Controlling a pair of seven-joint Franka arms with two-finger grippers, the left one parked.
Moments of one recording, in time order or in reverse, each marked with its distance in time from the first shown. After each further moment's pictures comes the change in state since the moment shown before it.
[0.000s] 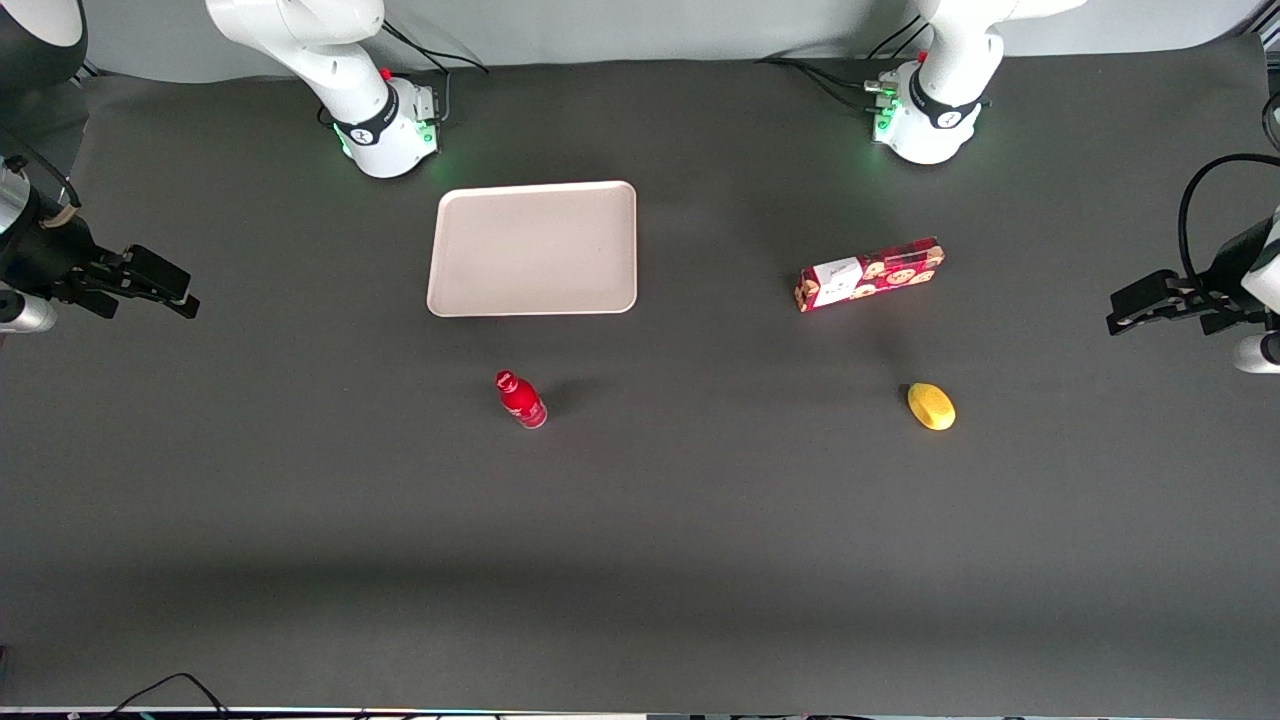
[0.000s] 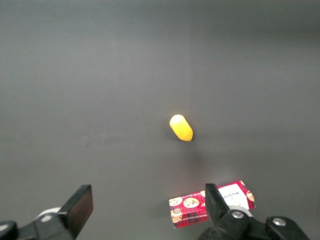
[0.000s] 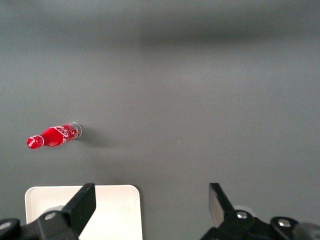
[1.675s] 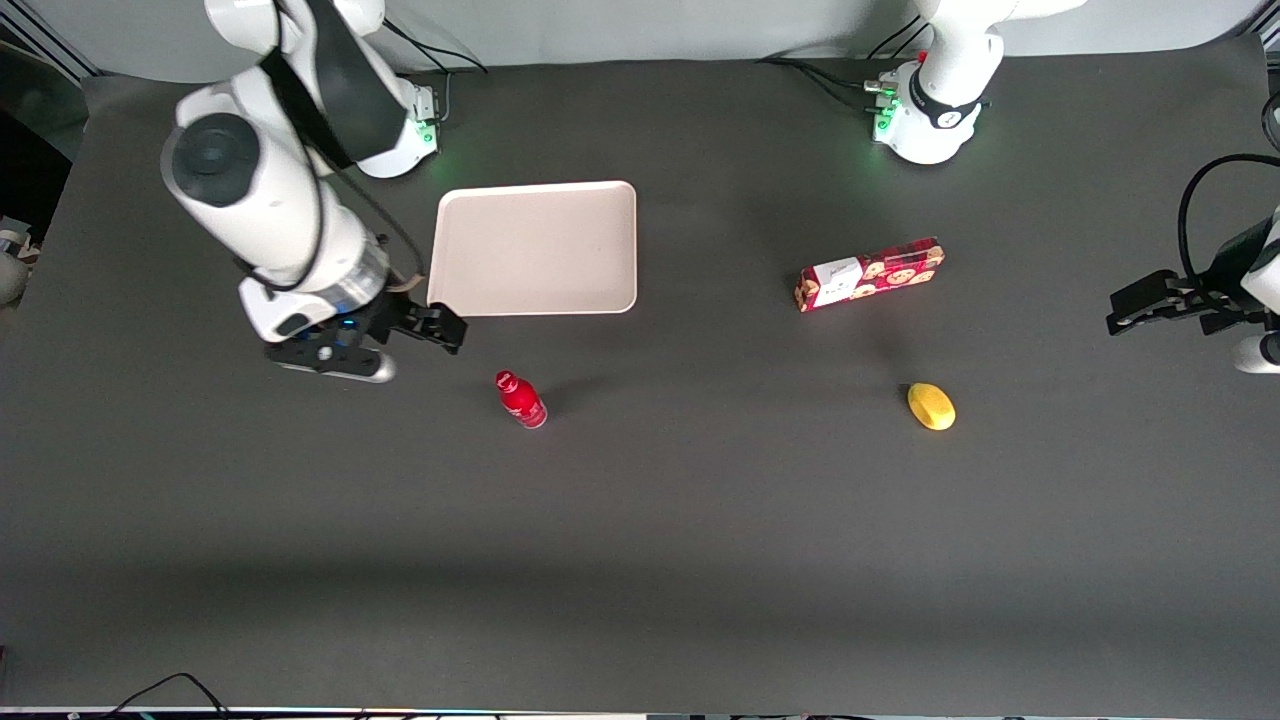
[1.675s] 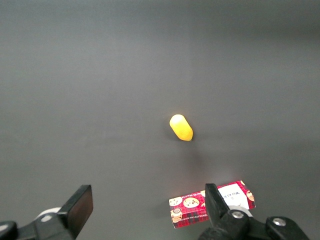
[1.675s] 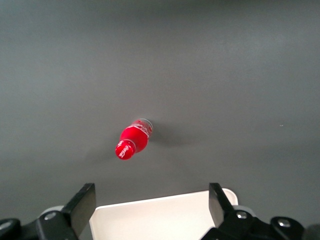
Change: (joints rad) arm 0.088 0.195 0.359 -0.093 -0.083 0.244 0.590
